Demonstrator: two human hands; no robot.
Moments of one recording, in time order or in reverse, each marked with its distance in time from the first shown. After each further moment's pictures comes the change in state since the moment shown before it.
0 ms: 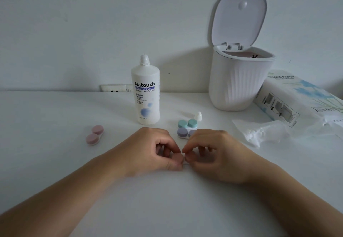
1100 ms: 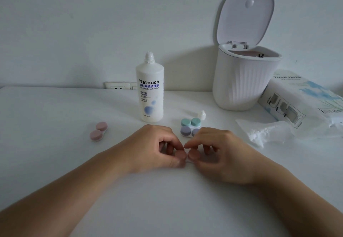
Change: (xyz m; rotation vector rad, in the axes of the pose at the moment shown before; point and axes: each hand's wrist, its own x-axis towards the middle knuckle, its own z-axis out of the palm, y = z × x) left_hand -0.001 0.000 -0.001 0.031 0.000 -0.010; right_hand -0.001 -0.002 -0.001 -0.028 -0.007 -0.027
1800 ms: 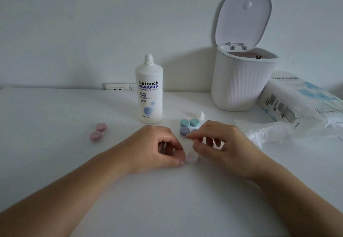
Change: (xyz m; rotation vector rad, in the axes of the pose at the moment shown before) left_hand -0.001 0.003 -0.001 -0.011 -0.026 -0.024; right_hand 0.001 0.010 -0.003 0.114 0.141 0.064
